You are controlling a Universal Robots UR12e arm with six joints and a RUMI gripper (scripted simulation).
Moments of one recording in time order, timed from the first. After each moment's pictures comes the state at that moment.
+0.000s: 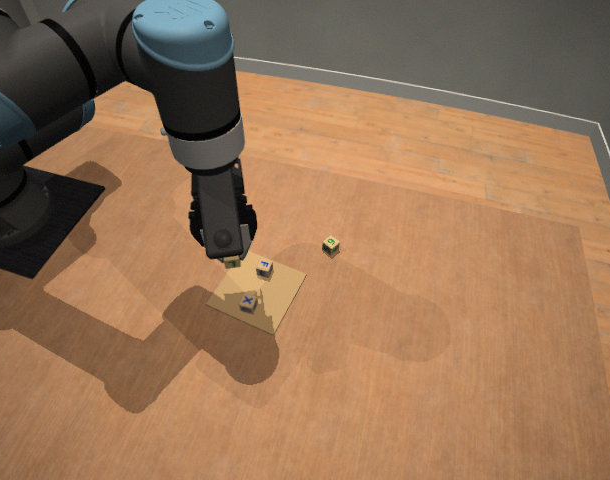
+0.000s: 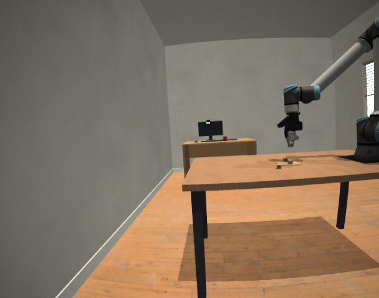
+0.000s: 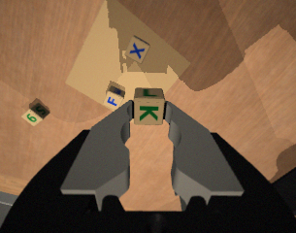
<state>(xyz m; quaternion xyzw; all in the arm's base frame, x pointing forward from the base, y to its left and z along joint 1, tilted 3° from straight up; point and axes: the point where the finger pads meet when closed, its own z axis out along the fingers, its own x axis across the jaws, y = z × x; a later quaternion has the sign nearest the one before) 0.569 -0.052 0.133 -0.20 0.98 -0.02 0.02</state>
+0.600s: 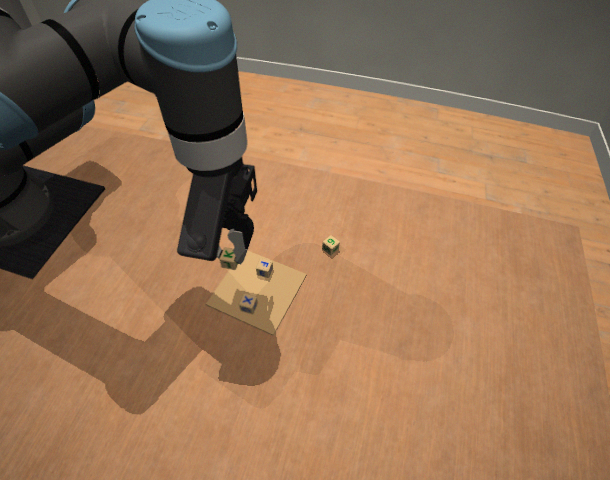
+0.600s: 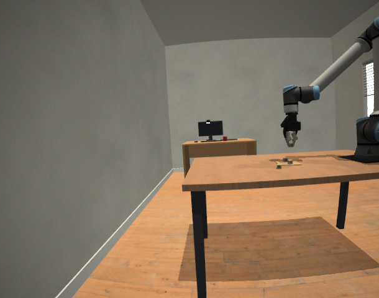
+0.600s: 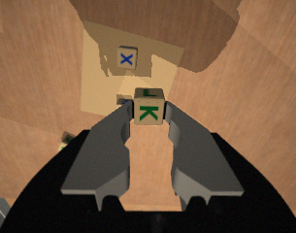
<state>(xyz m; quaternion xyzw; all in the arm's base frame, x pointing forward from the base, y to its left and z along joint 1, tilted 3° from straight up) 0.567 -0.054 0.133 -0.01 1.00 -0.01 0.02</state>
